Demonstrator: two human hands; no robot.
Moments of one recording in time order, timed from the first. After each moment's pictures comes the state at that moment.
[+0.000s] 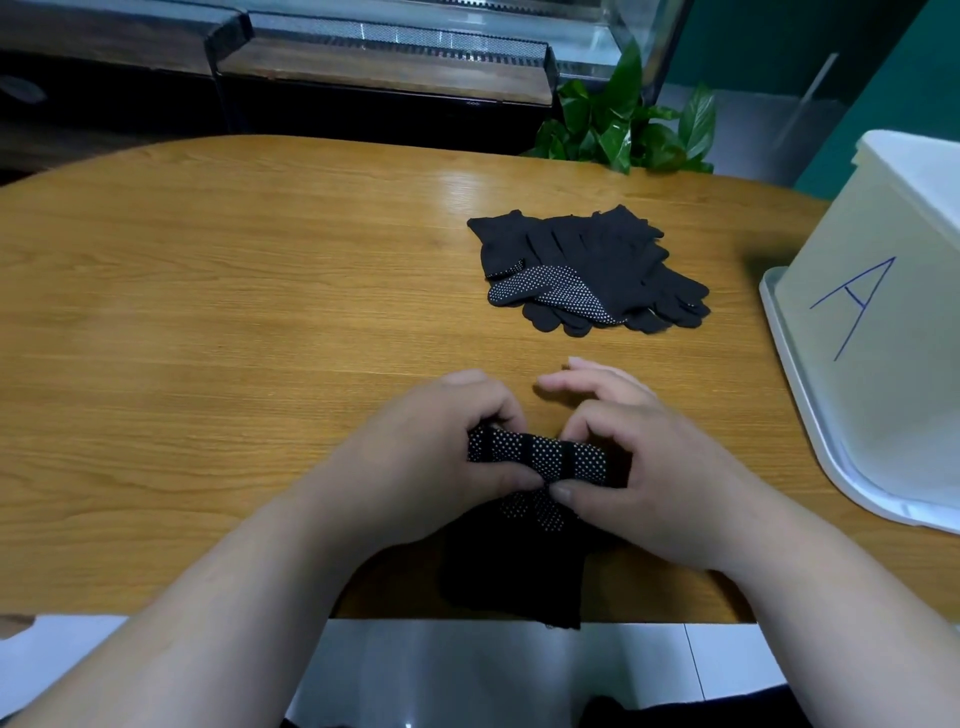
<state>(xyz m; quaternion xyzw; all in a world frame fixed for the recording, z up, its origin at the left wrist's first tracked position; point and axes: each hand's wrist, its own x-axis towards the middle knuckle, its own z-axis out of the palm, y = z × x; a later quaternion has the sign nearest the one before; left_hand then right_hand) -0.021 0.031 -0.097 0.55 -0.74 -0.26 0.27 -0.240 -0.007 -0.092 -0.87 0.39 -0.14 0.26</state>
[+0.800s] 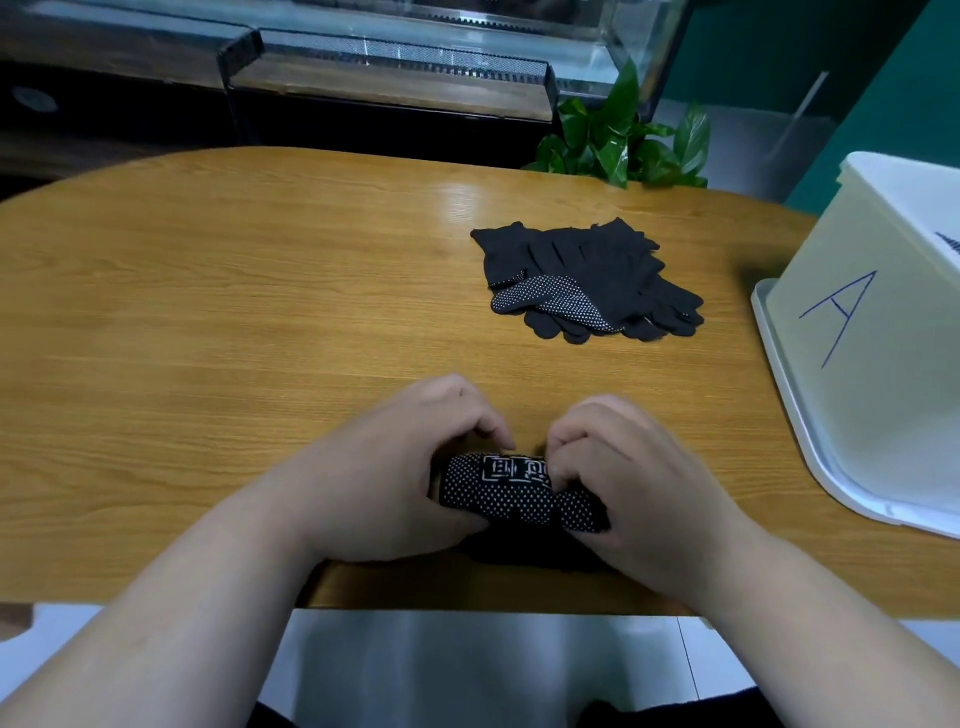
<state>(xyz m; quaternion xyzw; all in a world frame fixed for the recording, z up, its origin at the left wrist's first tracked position) 0.005 0.048 -0.088 0.49 -0.79 -0.25 0.26 -0.231 0.006 -0.104 -0.94 0.24 -0.25 0.05</state>
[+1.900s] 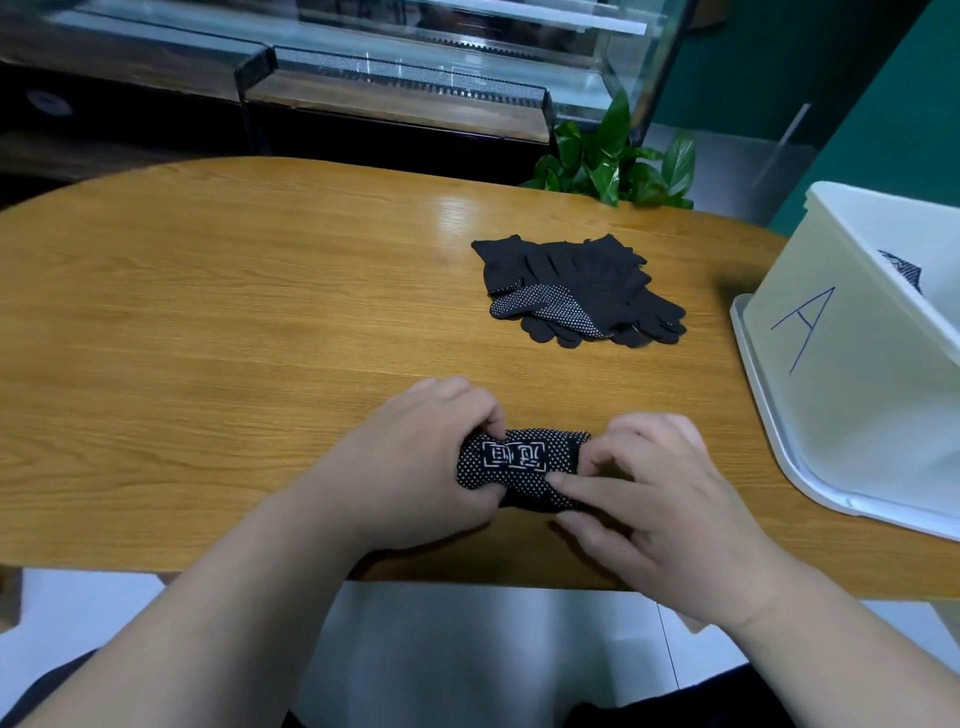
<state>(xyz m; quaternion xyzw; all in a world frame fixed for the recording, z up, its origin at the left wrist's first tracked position) -0.011 0.055 -0.093 0.57 -0.79 -0.15 0.19 -0.260 0.026 -0.108 -0.93 0.29 -0.23 -0.04</state>
